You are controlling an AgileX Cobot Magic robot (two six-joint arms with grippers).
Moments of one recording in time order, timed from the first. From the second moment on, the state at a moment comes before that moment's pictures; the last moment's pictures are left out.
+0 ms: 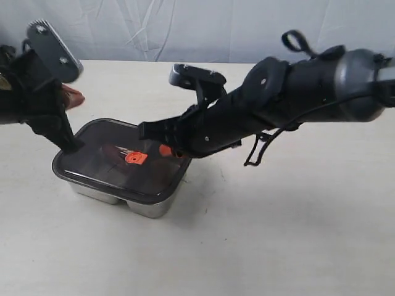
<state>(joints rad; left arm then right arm) -0.33 1.31 -0.70 -0.19 0.10 0.82 0.84 1.80 -1.08 0.84 0.34 -0.29</state>
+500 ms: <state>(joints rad) -0.33 0.56 -0.57 -0.50 0.23 0.44 0.84 1.04 -0.87 0.04 0.72 0.19</state>
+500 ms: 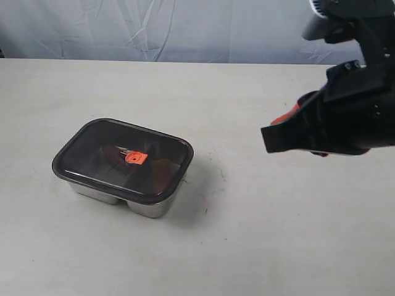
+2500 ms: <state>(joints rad) -0.33 0.50 -0.57 -0.49 0.25 0.43 0.04 0.01 -0.06 -0.01 0.42 -0.04</state>
